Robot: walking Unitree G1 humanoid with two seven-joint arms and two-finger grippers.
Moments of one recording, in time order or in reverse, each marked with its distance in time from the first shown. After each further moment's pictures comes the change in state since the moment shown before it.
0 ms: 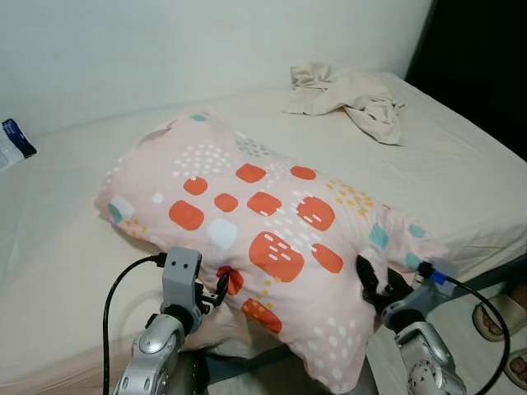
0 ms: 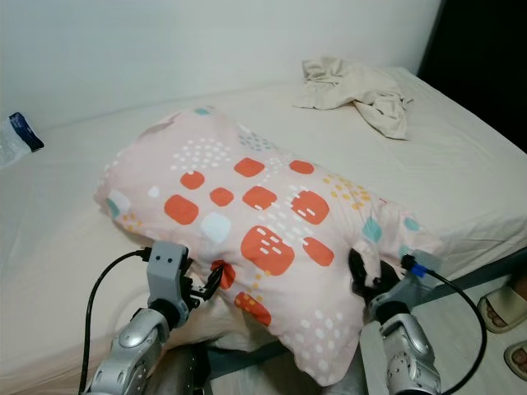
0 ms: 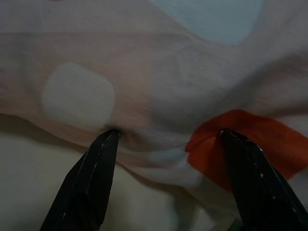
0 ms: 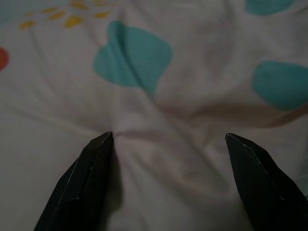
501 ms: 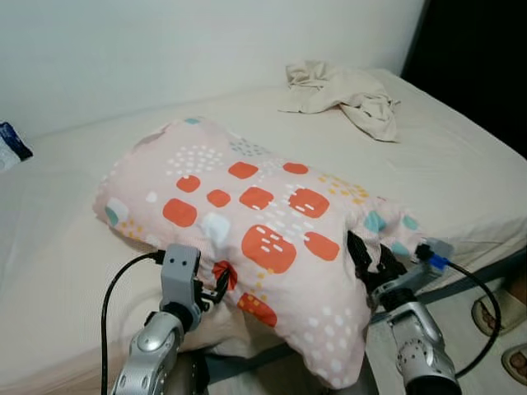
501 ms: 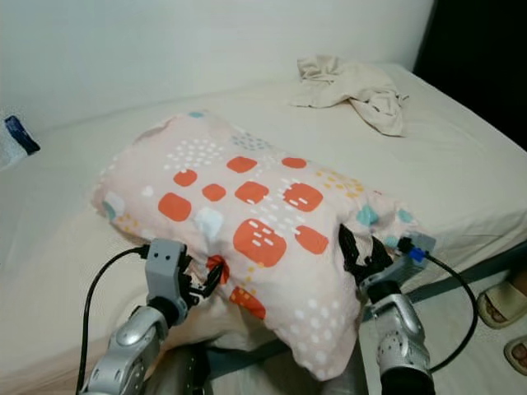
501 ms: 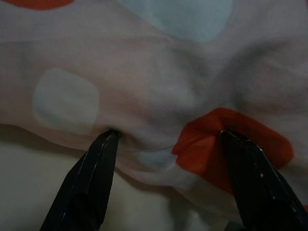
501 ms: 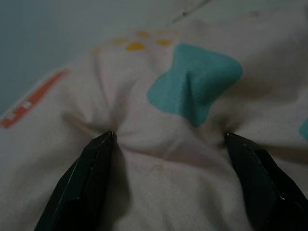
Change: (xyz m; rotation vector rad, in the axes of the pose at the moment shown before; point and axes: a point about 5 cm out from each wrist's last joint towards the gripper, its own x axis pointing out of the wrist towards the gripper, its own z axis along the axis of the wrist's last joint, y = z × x) left arm -0.001 -0.001 0.010 -0.009 -0.025 -0.011; right arm 0.025 0.028 0.007 0.063 -0.055 0.195
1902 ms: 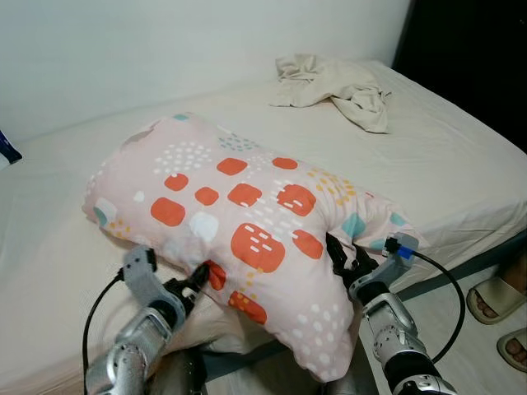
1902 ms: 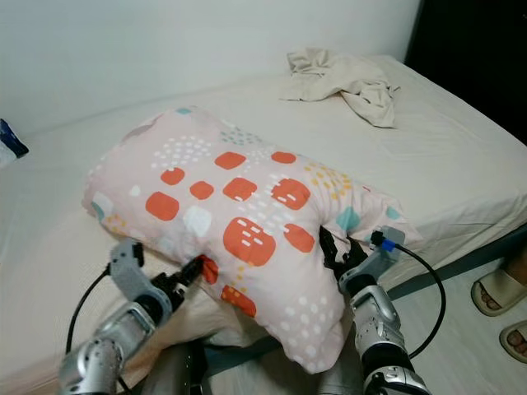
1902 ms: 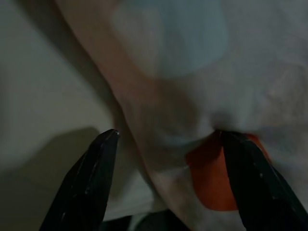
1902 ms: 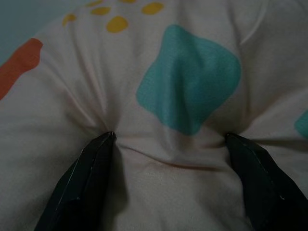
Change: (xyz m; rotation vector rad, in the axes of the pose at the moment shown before) left arm -0.007 0.028 -0.001 -0.802 0.117 0.184; right arm 0.019 0.018 -0.022 0.015 0.062 0.048
